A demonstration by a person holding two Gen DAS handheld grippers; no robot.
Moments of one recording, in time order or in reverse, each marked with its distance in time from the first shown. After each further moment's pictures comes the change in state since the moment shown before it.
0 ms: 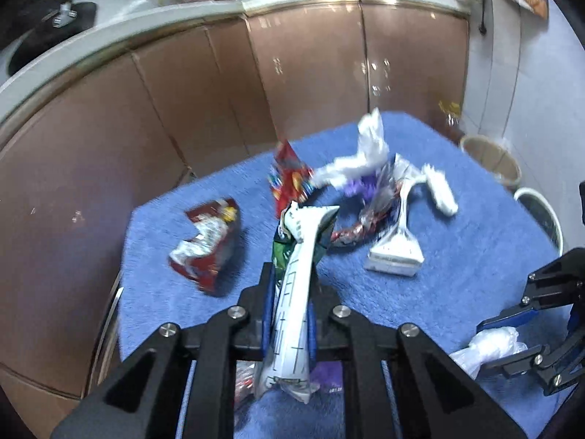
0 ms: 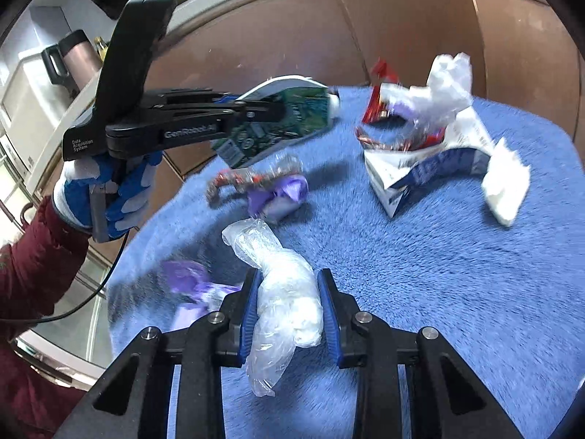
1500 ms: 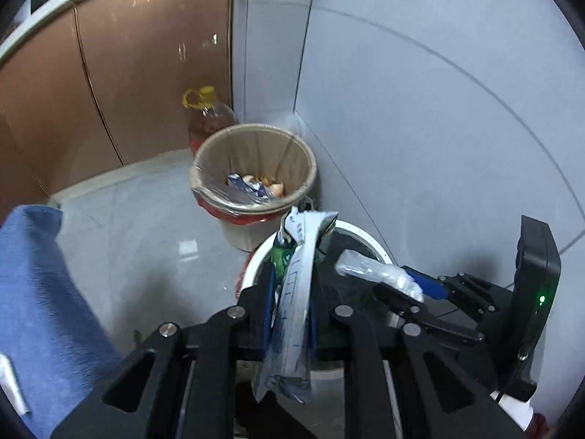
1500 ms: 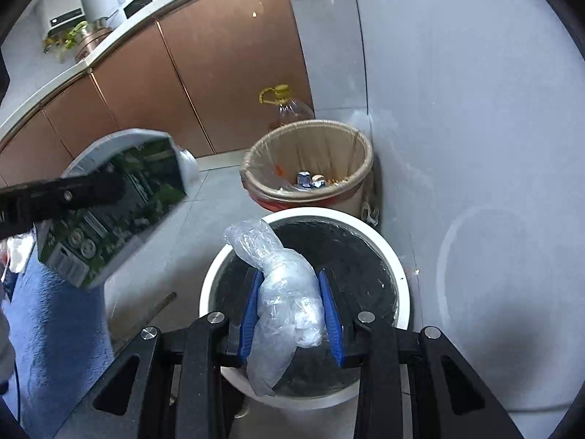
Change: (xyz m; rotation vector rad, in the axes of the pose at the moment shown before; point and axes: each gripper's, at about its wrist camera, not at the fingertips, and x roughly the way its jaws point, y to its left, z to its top) left arm 0.093 -0.489 0.132 0.280 0.118 -0.587; right arm -0.270 -0.275 -0.212 0.759 -0.273 -0.884
